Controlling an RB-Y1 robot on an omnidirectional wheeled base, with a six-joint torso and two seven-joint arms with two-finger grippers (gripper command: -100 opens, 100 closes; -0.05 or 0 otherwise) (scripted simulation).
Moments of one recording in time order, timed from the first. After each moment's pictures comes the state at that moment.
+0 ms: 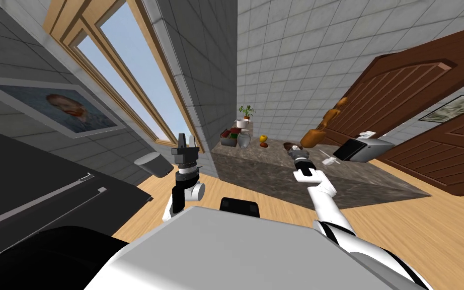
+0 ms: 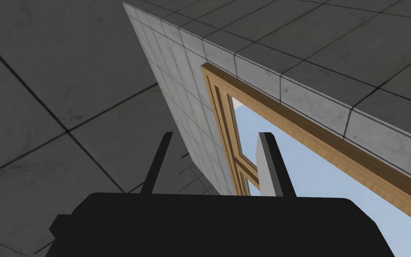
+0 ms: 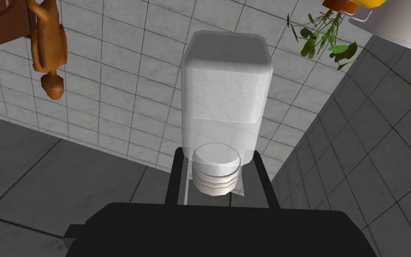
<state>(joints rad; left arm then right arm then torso) 0.46 0.00 -0.03 -2.38 -0.03 -0.57 0.08 -0.23 -0.37 -0.33 -1.24 0.50 -0.08 1.01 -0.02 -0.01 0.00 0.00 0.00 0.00</state>
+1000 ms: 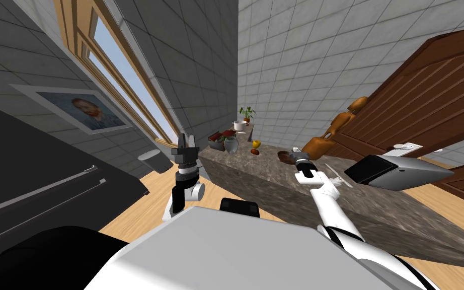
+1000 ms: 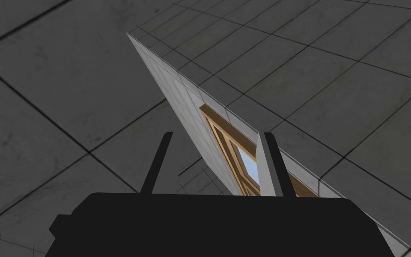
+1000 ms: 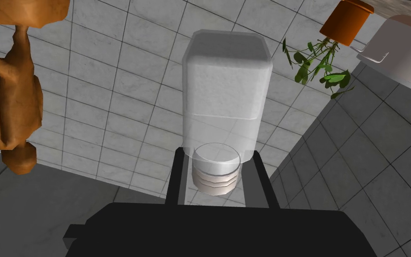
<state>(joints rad) 0.46 0.00 -0.03 -2.38 -0.03 -0.57 0.08 -0.19 -0.40 -0.30 -1.25 0.49 -0.04 1.06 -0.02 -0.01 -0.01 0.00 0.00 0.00</state>
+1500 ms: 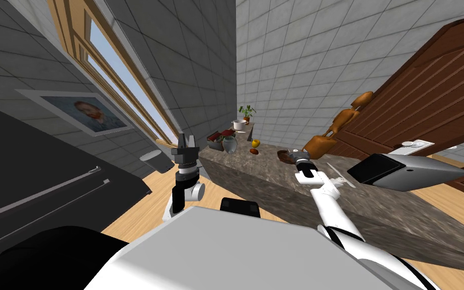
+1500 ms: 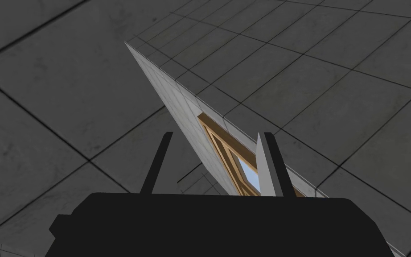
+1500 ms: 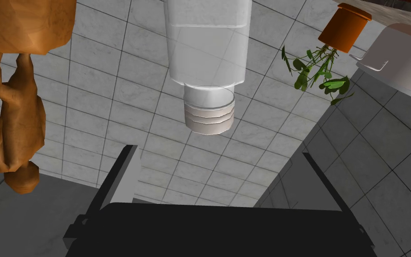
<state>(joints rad) 0.46 0.00 -0.03 -2.38 -0.03 -0.57 0.08 -0.19 -0.41 -0.30 -1.25 0.49 -0.04 1.06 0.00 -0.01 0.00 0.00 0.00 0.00</state>
